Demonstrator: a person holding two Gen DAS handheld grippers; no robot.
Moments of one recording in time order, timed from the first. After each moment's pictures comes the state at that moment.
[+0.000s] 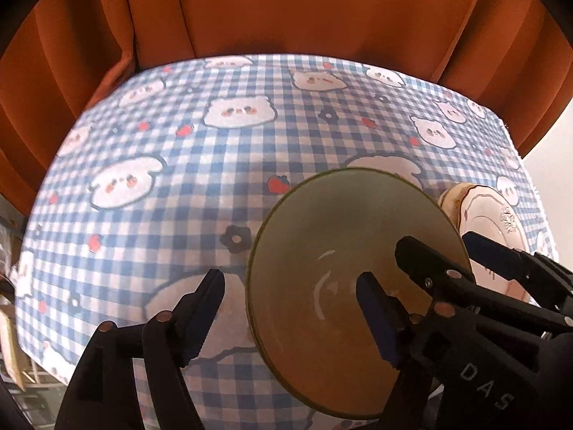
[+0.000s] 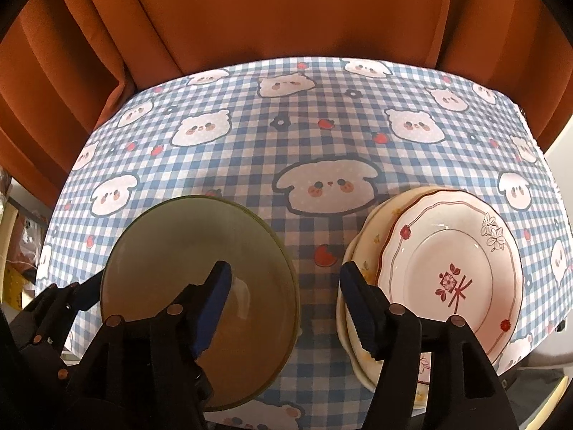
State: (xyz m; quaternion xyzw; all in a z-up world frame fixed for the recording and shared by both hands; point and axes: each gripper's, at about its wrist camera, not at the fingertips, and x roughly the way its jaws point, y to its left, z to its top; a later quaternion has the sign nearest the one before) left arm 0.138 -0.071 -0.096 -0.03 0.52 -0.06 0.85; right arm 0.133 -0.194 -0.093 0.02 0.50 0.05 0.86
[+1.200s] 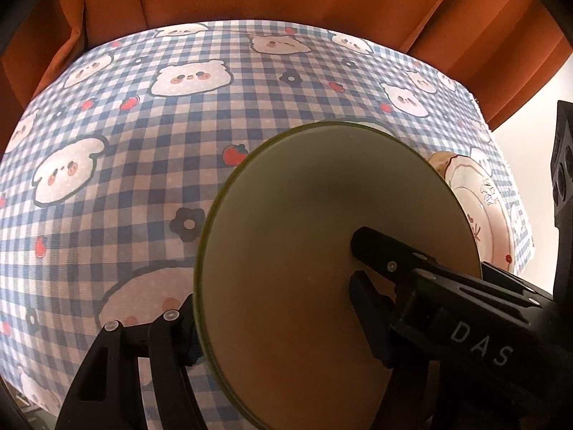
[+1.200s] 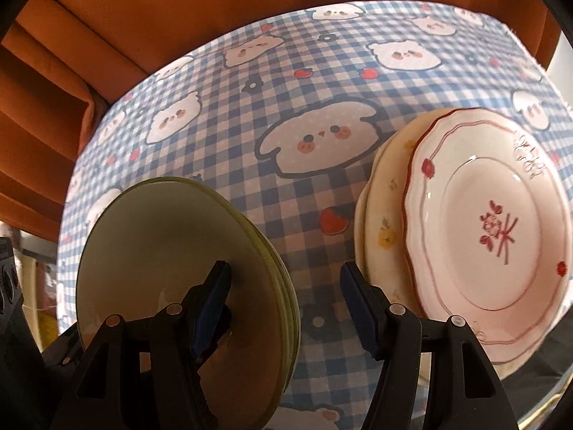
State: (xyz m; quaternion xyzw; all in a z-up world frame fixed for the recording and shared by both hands) left arm 0.164 -0.078 -0.127 -0.03 0.56 -0.15 0.81; right arm 0.145 -0.212 -0.140 0.15 0.55 0.03 0.82
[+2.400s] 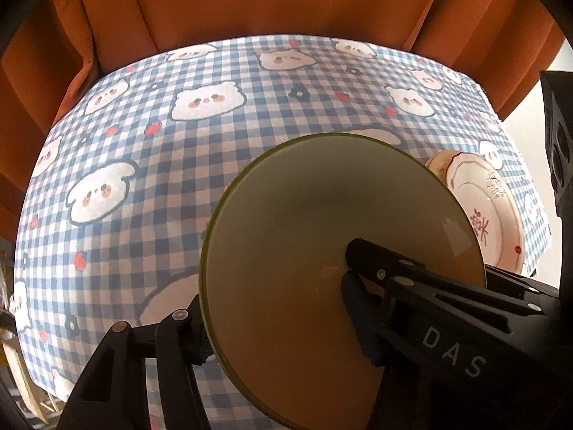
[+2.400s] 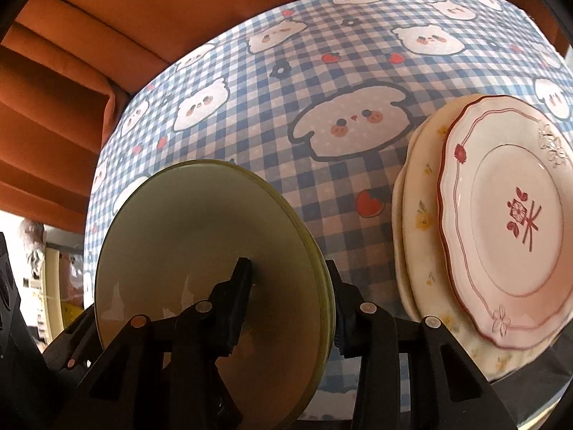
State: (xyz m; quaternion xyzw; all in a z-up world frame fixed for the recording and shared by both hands) left arm 0.151 -0.070 -0.099 0.02 0.55 -0.13 0.83; right arm 0.144 -0.203 -0.130 0.17 0.57 0.07 0.80
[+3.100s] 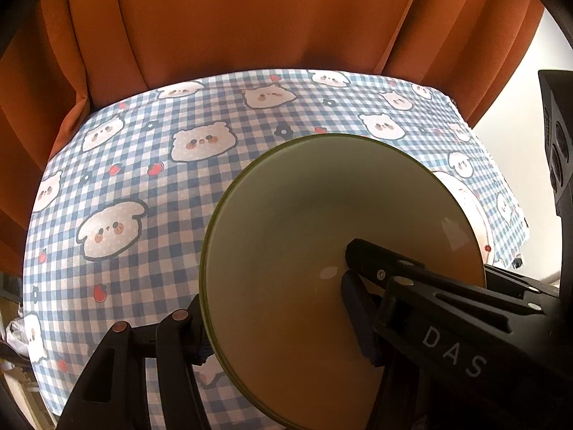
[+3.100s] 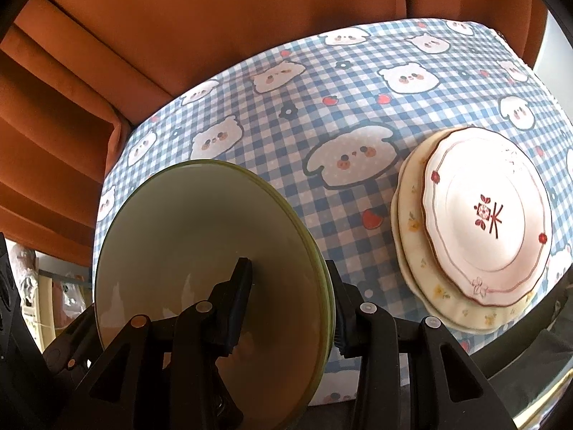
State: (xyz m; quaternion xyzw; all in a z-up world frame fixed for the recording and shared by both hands) left arm 0.145 -0.057 -0.063 0.03 0.50 -0.18 0.85; right arm 0.126 -0.181 -0.076 0.17 0.53 0.02 0.83
